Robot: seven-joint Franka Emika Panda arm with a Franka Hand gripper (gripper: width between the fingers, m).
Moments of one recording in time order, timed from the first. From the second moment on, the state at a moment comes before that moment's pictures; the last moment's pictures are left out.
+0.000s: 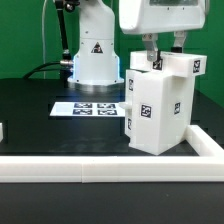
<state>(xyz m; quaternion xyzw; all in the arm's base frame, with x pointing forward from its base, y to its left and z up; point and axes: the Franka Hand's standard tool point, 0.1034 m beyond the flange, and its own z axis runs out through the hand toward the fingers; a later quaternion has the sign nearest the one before) 0.509 0.092 0.153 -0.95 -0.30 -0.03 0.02</state>
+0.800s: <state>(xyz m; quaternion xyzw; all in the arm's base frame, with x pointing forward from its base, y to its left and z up) 0.510 0.093 0.154 -1.00 -0.05 -0.02 0.03</state>
